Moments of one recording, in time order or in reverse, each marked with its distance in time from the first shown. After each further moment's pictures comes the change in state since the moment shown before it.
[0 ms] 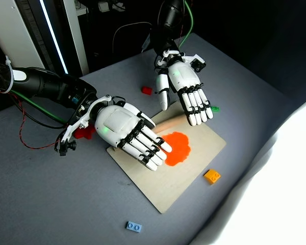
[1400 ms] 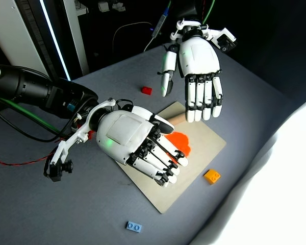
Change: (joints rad) left arm -0.497 0.258 -0.140 -0.337 0.595 0.493; right arm 0.135 0.230 -0.008 -0.114 -0.176 0.136
